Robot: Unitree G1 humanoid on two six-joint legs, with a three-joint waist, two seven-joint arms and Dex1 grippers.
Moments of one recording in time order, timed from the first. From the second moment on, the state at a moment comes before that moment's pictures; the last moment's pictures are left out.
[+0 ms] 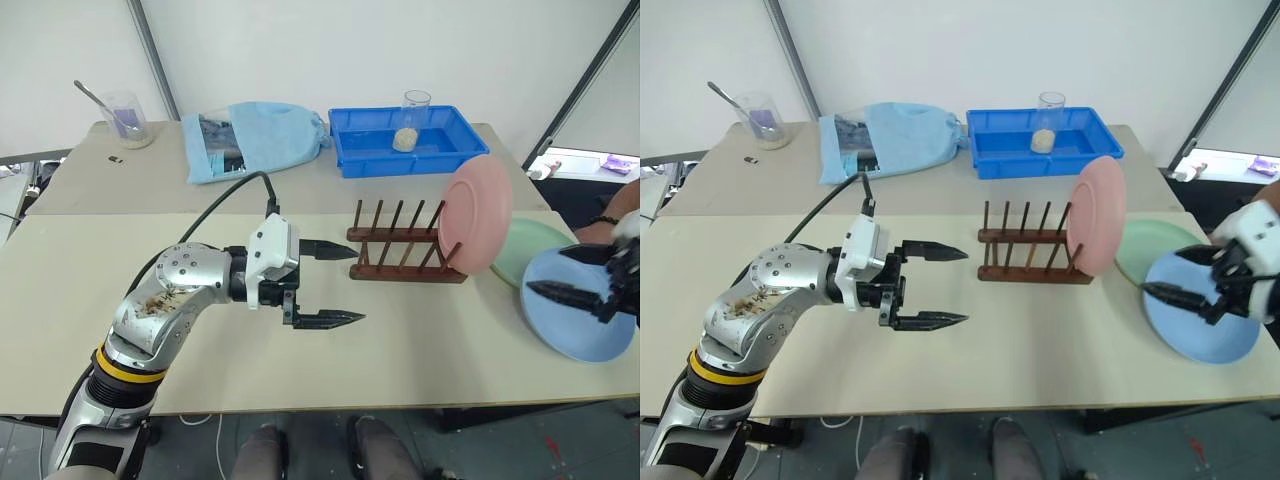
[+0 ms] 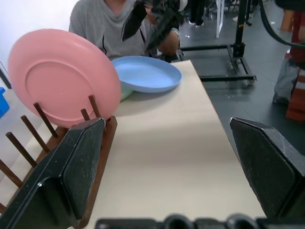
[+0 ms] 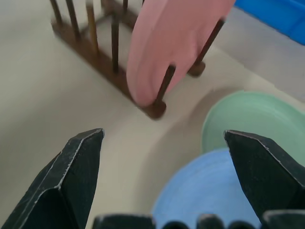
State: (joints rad) left arm -0.51 0.59 -0.16 -0.42 -0.55 0.50 -1.07; right arm -0.02 -1.14 -0.42 -0.15 0.40 0.53 1.03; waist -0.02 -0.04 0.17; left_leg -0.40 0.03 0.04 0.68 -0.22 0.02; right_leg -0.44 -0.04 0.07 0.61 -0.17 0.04
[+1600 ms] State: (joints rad) left arm -0.54 0.57 -0.17 -0.45 -0.55 0.50 -1.01; right arm -0.75 -0.83 0.10 0.75 -0.13 0.28 0.87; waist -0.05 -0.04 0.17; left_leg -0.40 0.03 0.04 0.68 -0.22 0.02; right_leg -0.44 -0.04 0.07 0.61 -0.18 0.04
